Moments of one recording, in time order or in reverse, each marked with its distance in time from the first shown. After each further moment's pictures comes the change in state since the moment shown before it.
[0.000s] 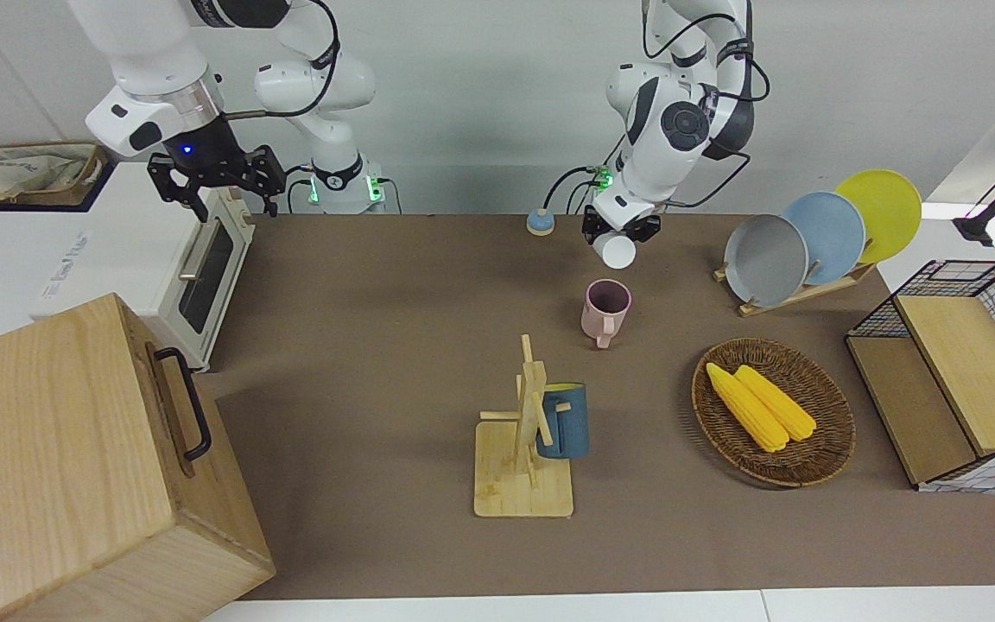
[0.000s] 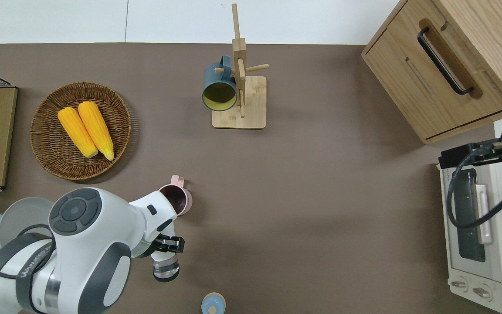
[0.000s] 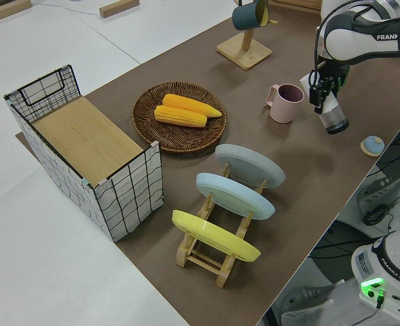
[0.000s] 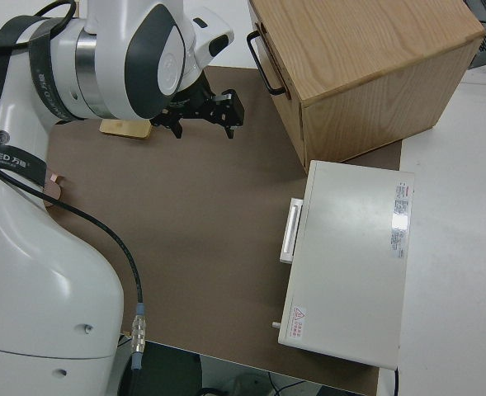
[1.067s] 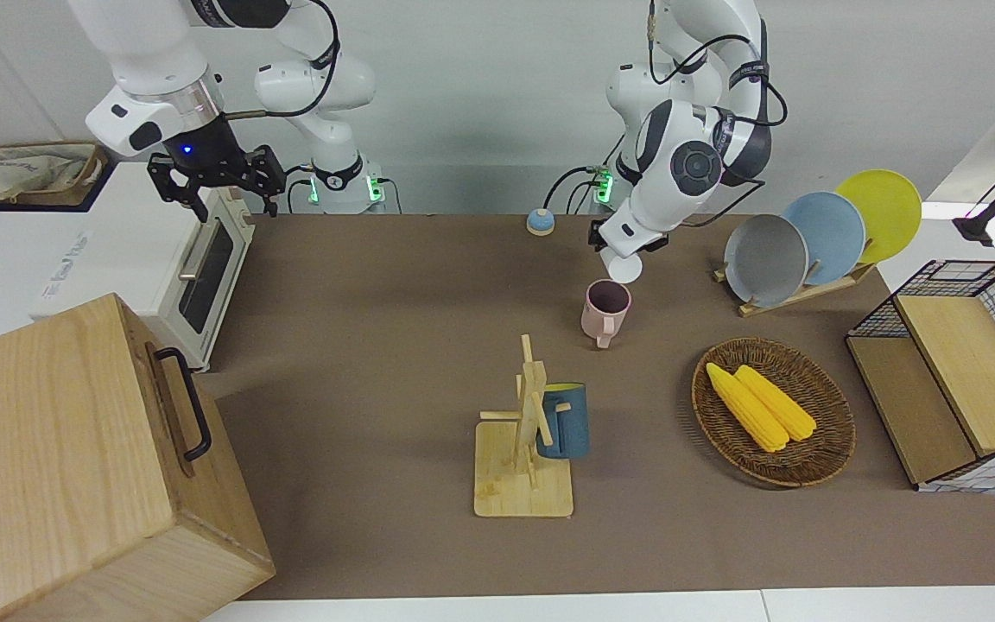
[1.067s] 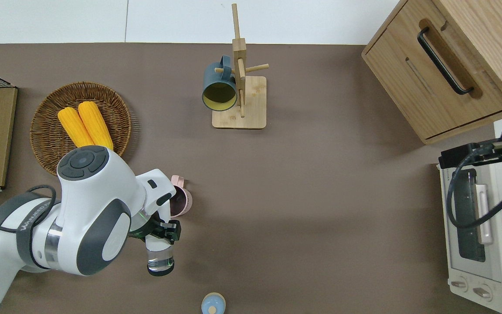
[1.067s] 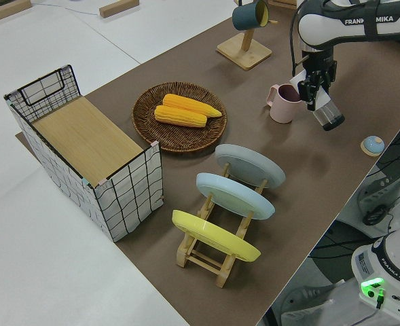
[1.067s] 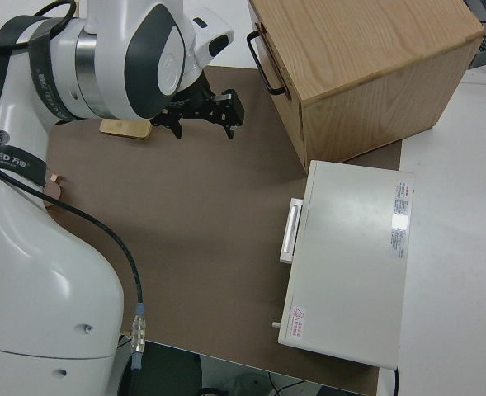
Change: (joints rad) left arm 0.029 0.164 0.007 0.185 0.039 -0.171 -0.025; right arm 0.000 0.000 0.000 0.000 0.000 0.000 0.000
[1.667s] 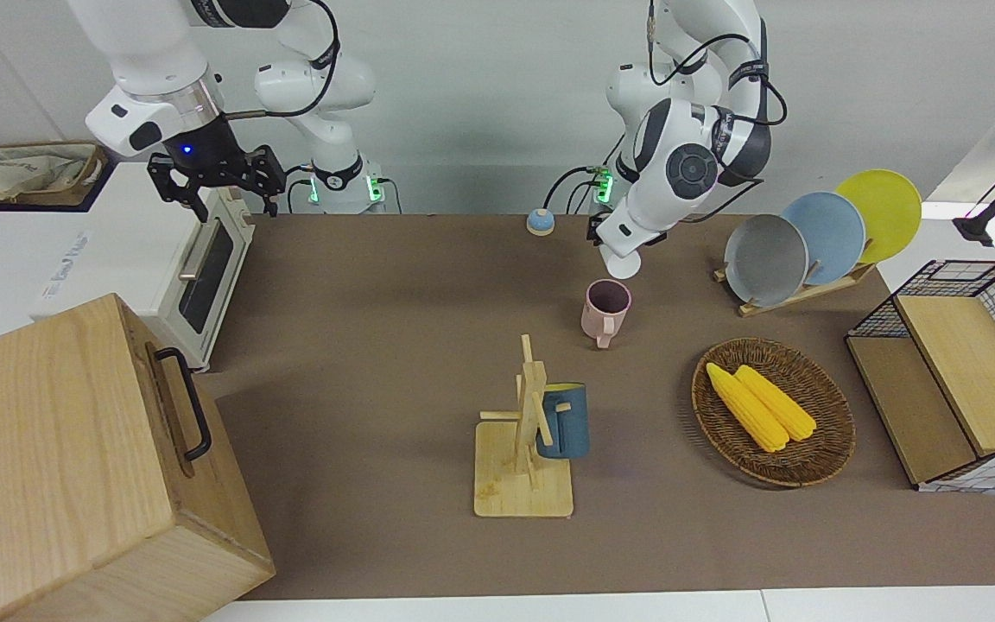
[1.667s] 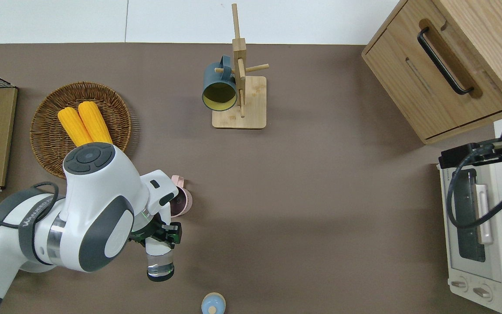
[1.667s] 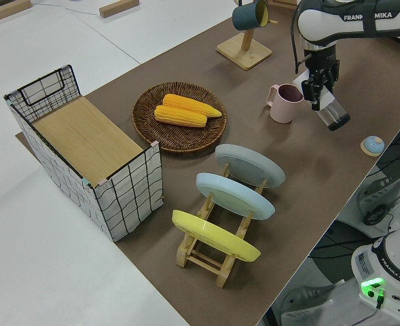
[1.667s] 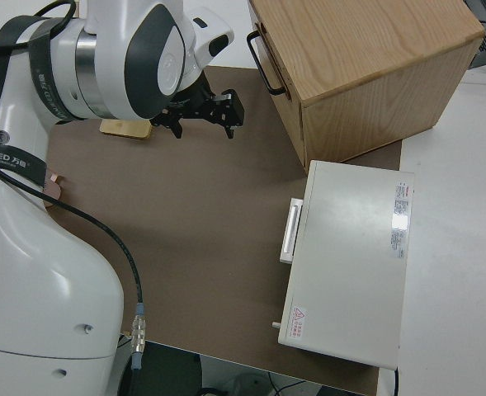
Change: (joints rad) left arm -0.002 0.022 -0.008 0.030 0.007 -0.065 -0.041; right arm 0.000 0.000 0.000 0.000 0.000 0.000 0.000
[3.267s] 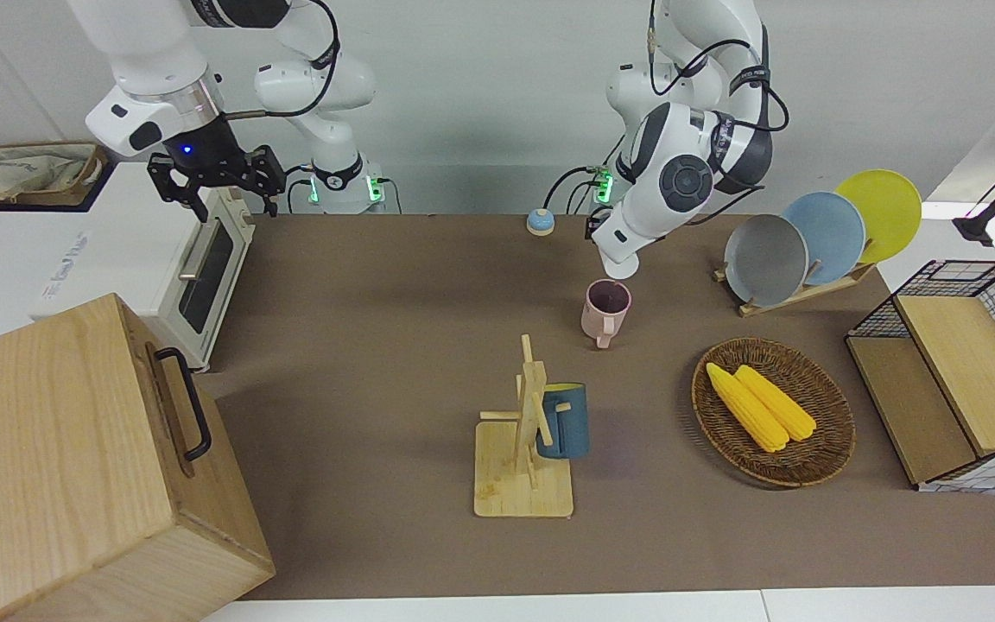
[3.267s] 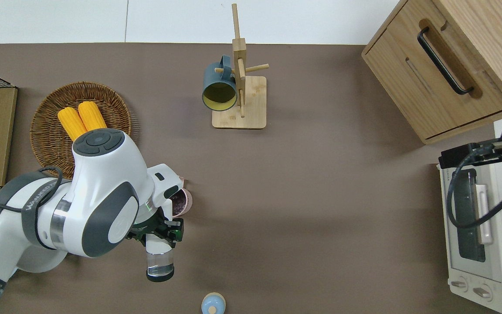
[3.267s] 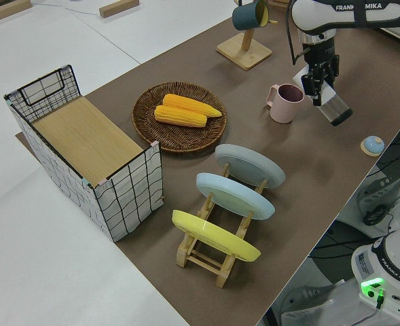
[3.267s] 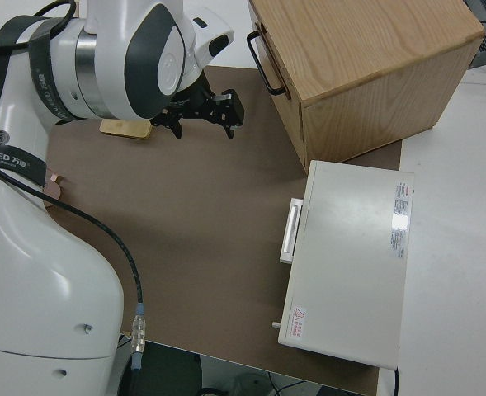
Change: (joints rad) left arm -0.002 0.056 -0.008 0.100 0.011 -0.104 -0.030; right arm 0.000 0.000 0.000 0.000 0.000 0.000 0.000
